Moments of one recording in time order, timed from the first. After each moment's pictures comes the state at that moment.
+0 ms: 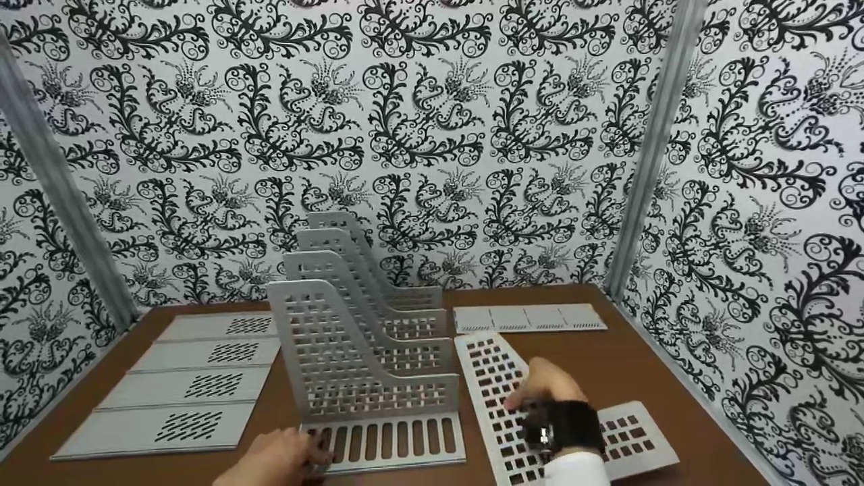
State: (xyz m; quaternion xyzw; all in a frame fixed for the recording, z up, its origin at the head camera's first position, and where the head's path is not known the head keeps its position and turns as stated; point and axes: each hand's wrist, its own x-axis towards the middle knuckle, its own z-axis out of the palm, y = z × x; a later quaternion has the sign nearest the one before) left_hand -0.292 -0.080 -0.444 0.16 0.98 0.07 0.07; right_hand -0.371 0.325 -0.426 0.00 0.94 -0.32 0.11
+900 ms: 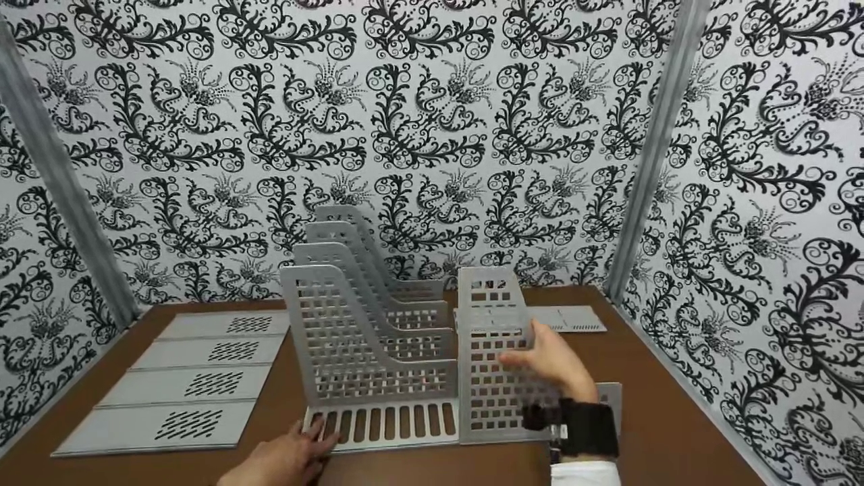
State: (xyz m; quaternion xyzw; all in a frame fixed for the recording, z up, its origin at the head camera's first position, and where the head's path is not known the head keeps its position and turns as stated) left_hand -0.301 -0.083 -0.458 0.17 0.98 0.06 0.11; right_hand -0.356 0.323 -0.380 -0.08 0.85 -0.52 0.04
